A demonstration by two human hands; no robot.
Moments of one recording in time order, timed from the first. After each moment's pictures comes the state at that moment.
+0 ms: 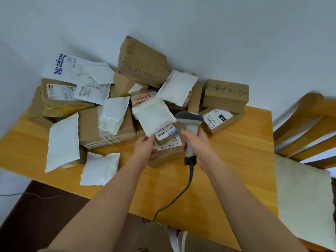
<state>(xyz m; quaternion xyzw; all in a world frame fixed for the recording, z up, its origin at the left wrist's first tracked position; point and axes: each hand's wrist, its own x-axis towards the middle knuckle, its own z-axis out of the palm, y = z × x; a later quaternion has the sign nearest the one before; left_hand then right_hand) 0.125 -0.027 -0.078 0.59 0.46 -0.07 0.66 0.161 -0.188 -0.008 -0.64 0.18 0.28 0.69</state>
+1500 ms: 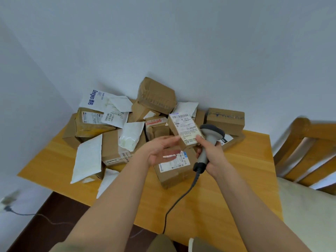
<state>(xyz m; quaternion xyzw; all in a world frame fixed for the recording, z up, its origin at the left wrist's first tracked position) 0.118 -0.027 0.040 0.56 0.27 -0.21 0.76 0.146 -0.209 0.045 -0.51 0.23 0.21 0.80</state>
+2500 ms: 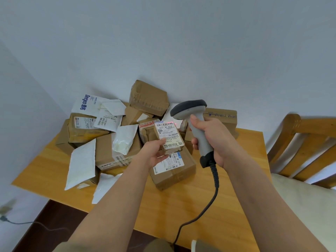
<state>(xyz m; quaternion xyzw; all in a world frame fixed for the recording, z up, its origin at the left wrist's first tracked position) 0.135 -0.044 0.017 0.52 0.40 -0.10 0.75 0.126 -0.228 0.161 -0.67 0.06 0.25 0.70</state>
